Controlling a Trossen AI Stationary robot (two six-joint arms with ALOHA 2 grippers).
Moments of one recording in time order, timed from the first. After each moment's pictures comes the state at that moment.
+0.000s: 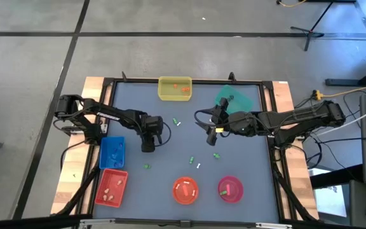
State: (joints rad) left arm 0.12 1.59 0.74 -0.51 0.02 -0.08; right arm 0.17 1.29 1.07 -0.14 0.49 0.05
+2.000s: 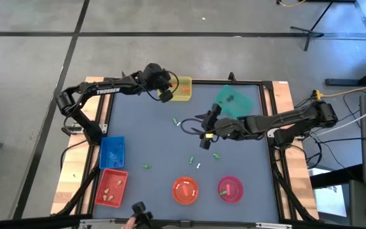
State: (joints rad) left arm 0.62 1.59 1.04 -0.10 -0.17 0.24; right arm 0.17 1.42 1.07 -0.16 0.50 0.05
